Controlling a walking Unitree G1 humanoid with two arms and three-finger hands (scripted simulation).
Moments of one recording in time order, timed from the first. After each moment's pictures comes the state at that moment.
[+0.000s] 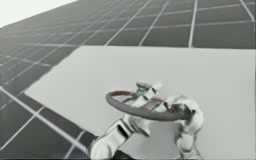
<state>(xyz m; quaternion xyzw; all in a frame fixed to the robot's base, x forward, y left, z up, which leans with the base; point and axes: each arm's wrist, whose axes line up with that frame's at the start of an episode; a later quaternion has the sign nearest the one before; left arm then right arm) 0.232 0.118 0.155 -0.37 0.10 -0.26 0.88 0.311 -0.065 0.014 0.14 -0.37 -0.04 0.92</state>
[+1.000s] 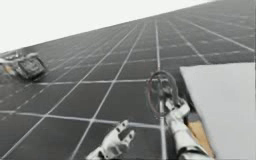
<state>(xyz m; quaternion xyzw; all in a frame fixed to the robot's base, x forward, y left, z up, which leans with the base) 0.189 0.146 0.097 -0.34 0.23 -0.16 0.90 0.362 -0.133 0.104 0.24 0.15 -0.34 0.90</state>
